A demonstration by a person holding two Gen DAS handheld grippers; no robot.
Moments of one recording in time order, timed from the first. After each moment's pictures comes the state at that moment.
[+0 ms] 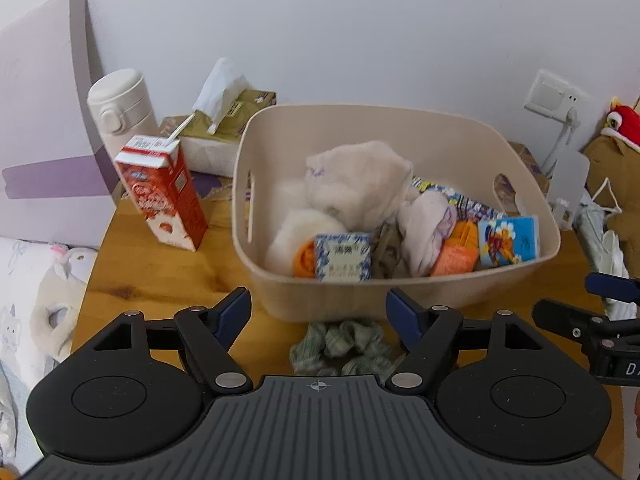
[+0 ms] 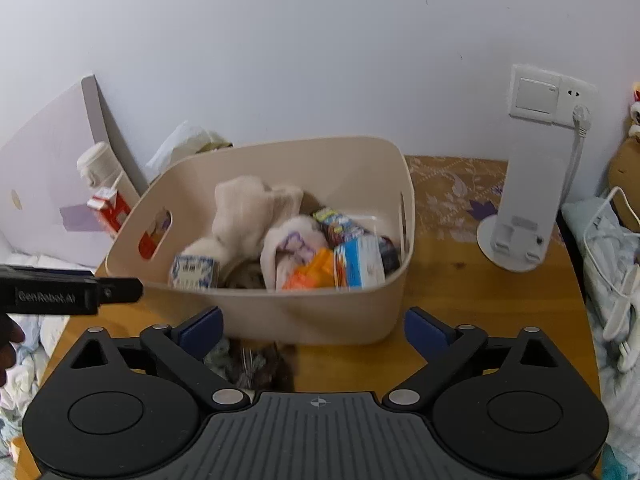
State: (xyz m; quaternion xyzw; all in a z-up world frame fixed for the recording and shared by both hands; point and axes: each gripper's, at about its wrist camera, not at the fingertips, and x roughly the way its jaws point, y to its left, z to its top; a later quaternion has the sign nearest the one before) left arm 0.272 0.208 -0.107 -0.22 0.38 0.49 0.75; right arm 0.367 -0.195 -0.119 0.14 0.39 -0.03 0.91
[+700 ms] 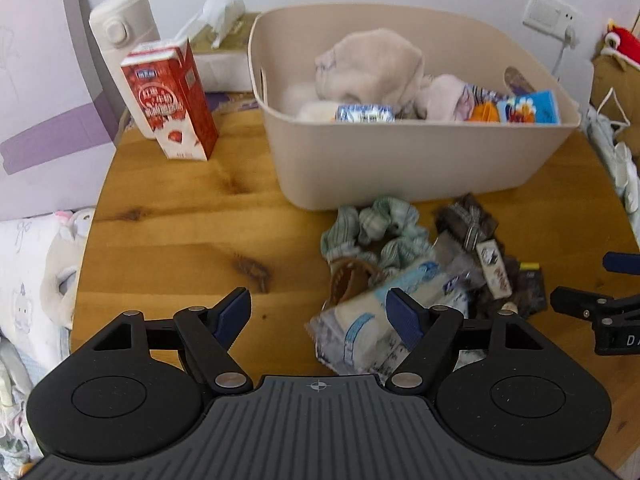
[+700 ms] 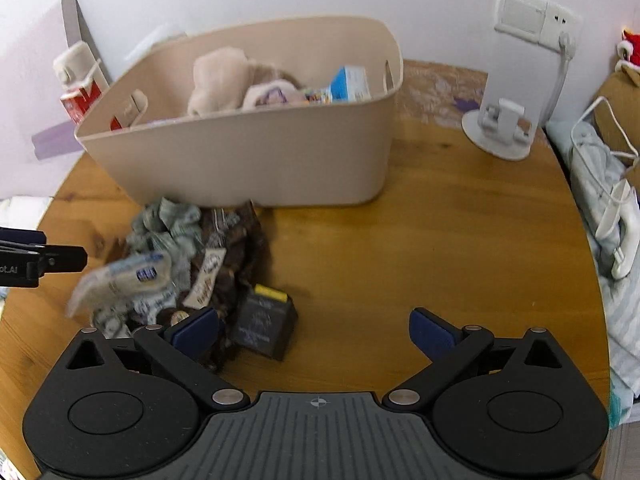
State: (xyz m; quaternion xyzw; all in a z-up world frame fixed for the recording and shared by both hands) left arm 0.234 0.180 -0.160 -0.22 0.46 0.46 0.73; right arm 0.330 -0.172 -0.184 0.12 0.49 -0.05 0.86
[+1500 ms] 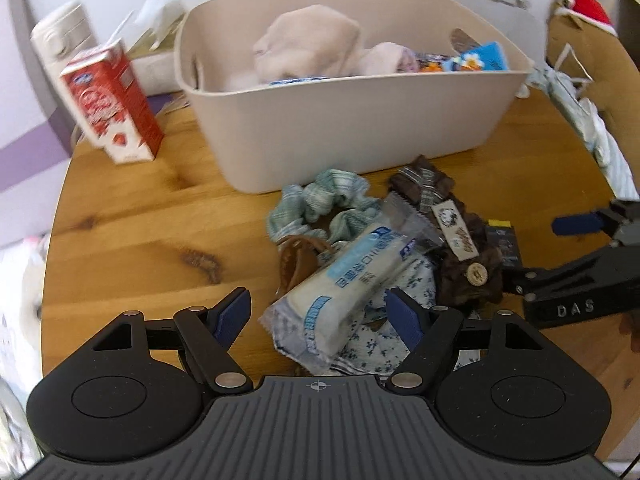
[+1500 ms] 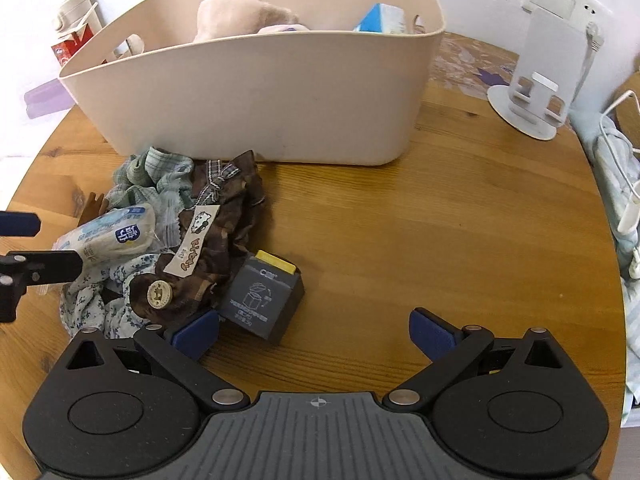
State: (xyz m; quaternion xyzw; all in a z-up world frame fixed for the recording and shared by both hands) left arm 0.250 0.166 -0.174 -0.19 0.47 0.40 0.76; right arm 0.349 -0.155 -0.214 0.09 0.52 -0.04 0.85
